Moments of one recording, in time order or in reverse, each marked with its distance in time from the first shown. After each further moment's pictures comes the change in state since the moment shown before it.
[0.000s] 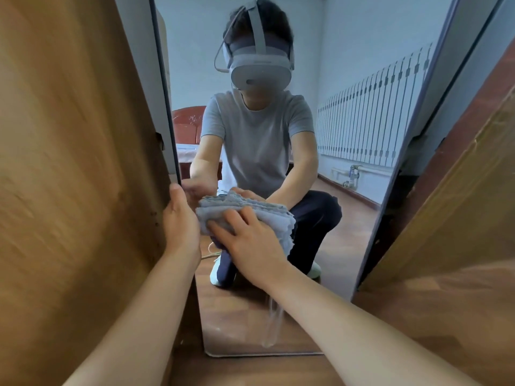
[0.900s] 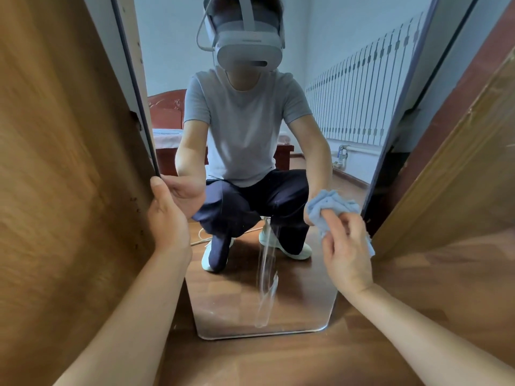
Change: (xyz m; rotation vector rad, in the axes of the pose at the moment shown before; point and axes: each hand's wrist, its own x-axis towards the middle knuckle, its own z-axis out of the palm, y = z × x) left_hand -0.003 -0.028 0.002 0.070 0.082 0.038; right_hand -0.134 0.086 -0.032 -0.020 0.182 0.553
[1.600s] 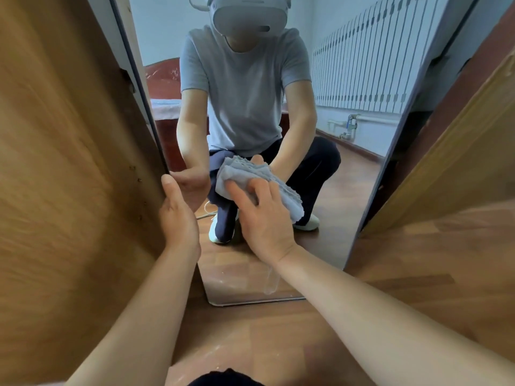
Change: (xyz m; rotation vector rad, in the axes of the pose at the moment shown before) left_hand 0.002 -0.052 -0.017 0.028 -0.034 -0.084; right_hand 0.008 -0.120 0.064 0.102 -0.076 -0.194
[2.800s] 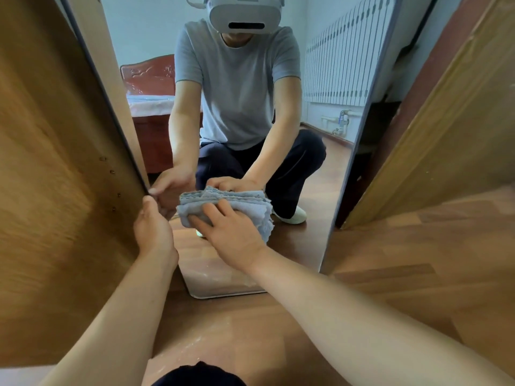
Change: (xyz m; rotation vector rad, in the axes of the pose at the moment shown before) left_hand 0.005 -0.041 -0.011 -0.124 0.045 -0.114; right_hand -0.037 0.008 0.014 -0.061 -0.303 -0.307
